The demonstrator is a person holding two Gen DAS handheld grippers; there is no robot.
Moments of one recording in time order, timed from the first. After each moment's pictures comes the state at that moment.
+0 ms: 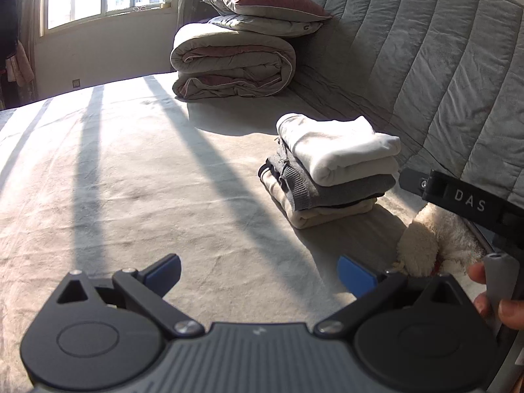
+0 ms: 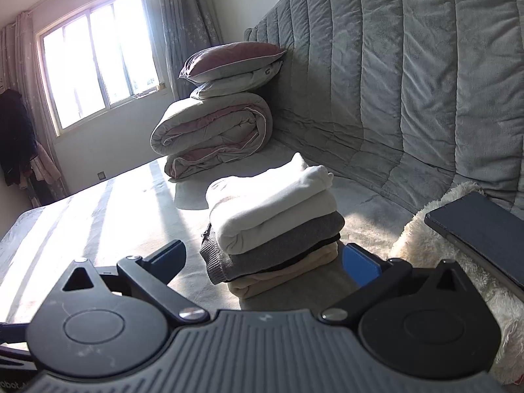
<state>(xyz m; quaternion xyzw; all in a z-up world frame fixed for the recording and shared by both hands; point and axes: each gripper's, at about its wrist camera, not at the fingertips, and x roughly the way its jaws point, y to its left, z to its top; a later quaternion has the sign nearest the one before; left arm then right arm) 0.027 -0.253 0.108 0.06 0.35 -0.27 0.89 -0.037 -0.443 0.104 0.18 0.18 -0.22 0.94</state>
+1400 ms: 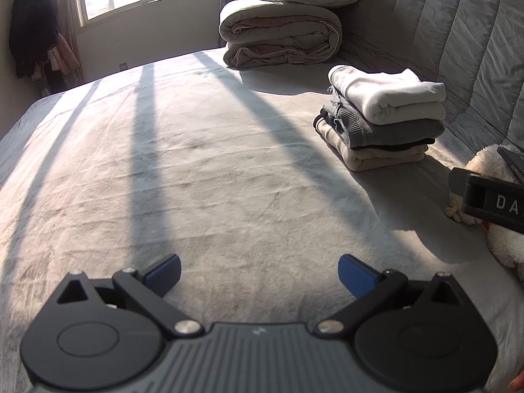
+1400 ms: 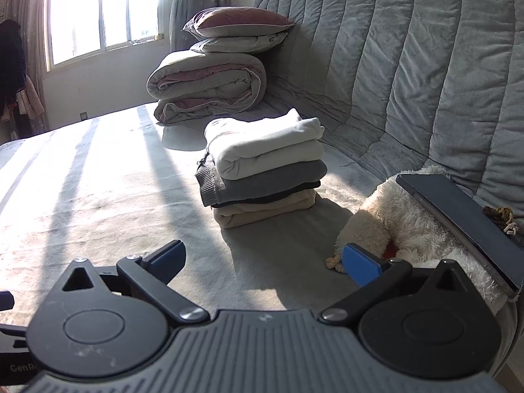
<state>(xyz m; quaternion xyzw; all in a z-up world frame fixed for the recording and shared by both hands) -0.010 -0.231 0.068 0.10 0.37 -0.17 0.91 -0.066 -0.380 0.082 0.09 0.26 -0.25 0.93</state>
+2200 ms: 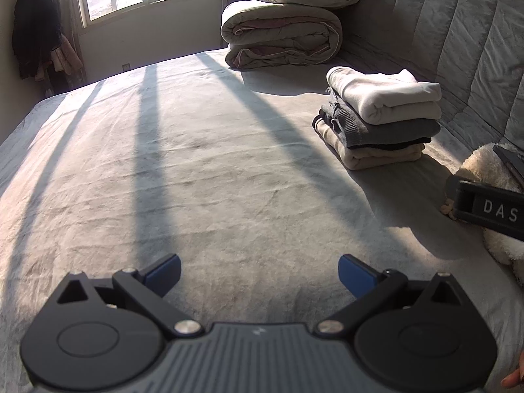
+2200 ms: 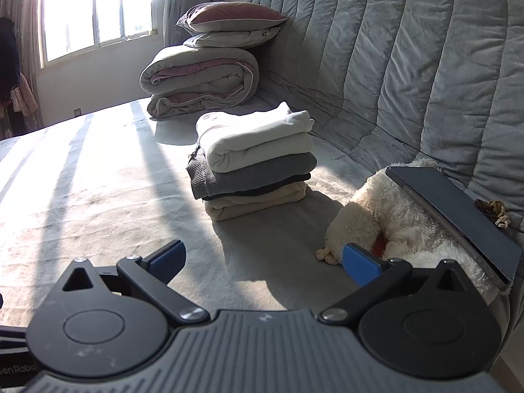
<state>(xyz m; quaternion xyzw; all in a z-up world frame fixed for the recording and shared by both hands) -0.025 -0.228 0.077 0.11 0.37 -0.17 0.91 -0.072 -0.384 0.081 0.09 0.27 -0.26 0.92</state>
